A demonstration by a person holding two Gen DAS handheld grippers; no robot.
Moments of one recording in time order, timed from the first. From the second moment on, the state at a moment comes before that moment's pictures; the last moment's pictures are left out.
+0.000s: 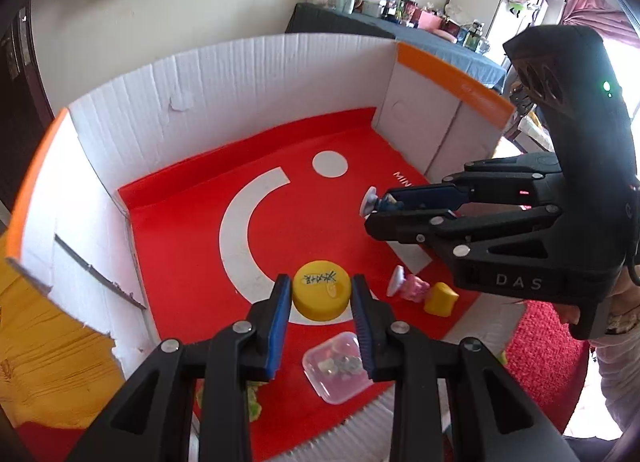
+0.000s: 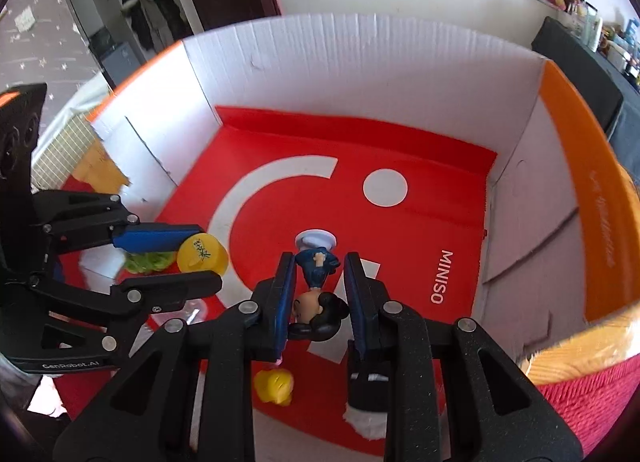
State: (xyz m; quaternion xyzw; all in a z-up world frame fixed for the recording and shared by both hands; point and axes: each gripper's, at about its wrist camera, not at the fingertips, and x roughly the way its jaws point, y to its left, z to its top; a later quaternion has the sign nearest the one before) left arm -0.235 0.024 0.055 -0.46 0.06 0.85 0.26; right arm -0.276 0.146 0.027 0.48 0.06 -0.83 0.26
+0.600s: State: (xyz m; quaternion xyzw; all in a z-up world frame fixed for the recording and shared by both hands) left arm -0.249 0.027 0.036 -0.50 0.07 0.83 0.25; right arm -0.284 0.147 0.018 0.52 0.09 -0.81 0.25
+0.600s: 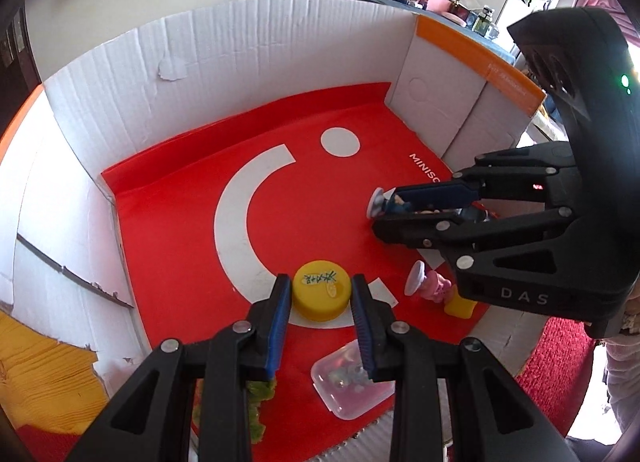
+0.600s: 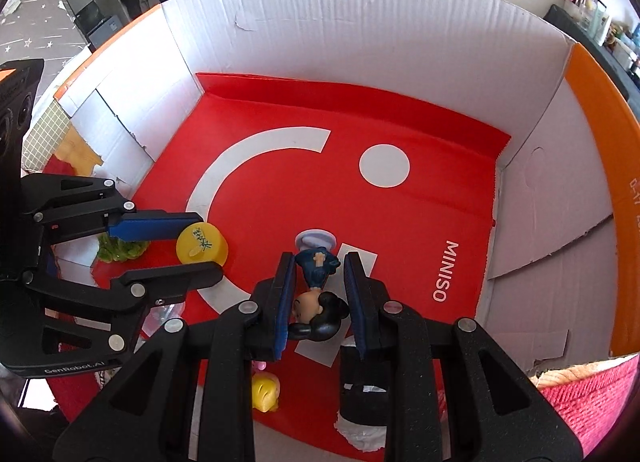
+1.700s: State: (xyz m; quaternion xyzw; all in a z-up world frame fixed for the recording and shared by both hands) left arm -0.253 0.035 0.033 -0.50 0.08 0.83 0.25; right arm -0.282 0.144 0.015 0.52 0.09 -0.81 0.25
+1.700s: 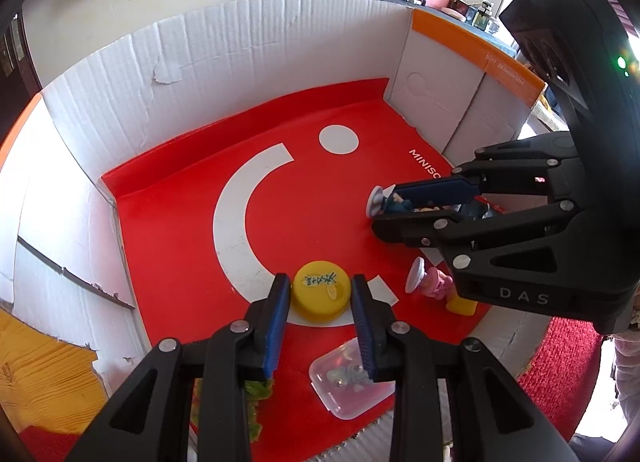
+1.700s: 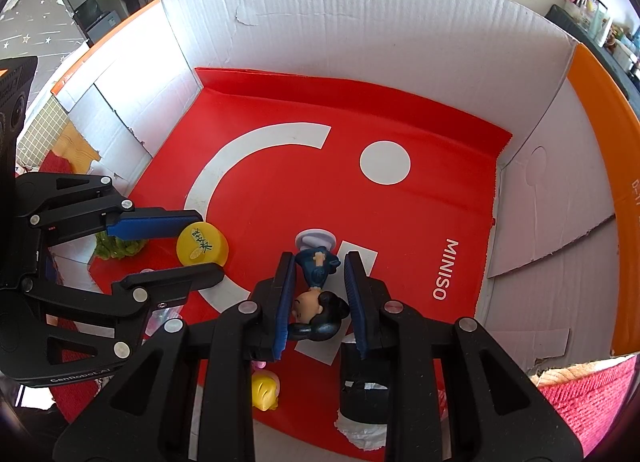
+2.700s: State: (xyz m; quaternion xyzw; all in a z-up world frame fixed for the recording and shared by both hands) left arm -0.250 0.036 0.032 -0.50 0.08 0.83 0.25; right arm -0.285 0.144 0.015 0.53 0.09 -0.81 0.25
